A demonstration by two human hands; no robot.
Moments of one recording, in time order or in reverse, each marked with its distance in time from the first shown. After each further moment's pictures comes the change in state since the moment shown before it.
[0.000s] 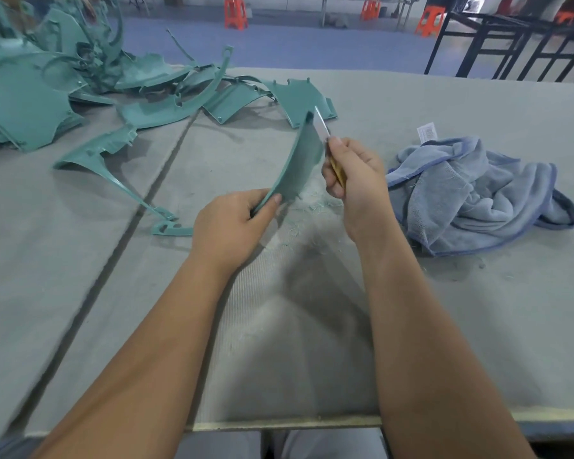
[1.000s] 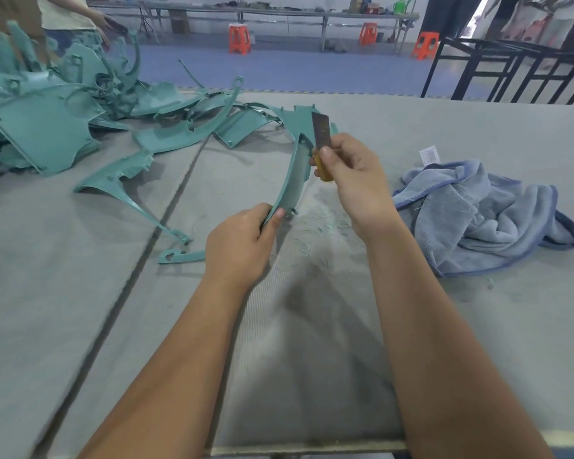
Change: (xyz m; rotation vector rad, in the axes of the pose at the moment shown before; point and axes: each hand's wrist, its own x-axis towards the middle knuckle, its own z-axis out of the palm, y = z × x) left_hand 0.005 -0.002 0.002 0.121 0.095 0.042; right_hand 0.019 -0.016 0.016 -0.362 -0.086 -0.186
